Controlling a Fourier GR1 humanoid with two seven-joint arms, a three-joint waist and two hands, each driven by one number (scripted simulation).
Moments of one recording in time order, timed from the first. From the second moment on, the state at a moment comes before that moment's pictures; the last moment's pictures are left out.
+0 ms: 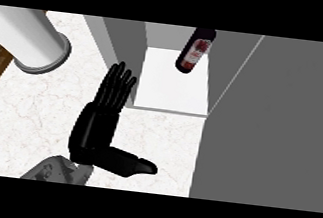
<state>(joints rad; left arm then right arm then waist) -0.29 0.33 -0.65 -1.63 0.72 0.50 -0.42 0.05 -0.05 0.02 -2.33 -0.14 0.22 0.39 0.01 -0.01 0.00</state>
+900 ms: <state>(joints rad) 0.21 0.61 -0.48 -2.09 0.70 0.47 -0.46 0.15 -0.15 0.28 -2.41 -0.20 0.42 0.52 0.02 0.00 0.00</state>
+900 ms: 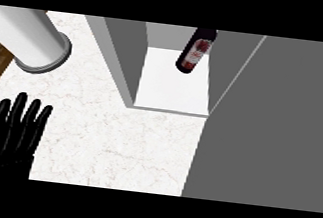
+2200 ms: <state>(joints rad) 0.66 0.75 0.11 -2.15 0.98 -0.05 -0.50 -0.57 -0.01 0.77 -2.06 0.10 -0.22 0.73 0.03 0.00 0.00</state>
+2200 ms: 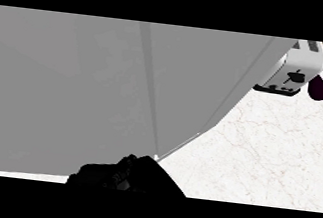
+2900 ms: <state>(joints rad) 0.68 0.72 0.24 -2.14 1.03 -0.18 -0.37 -0.89 0.00 0.51 -1.56 0.02 -0.22 0.52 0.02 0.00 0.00</state>
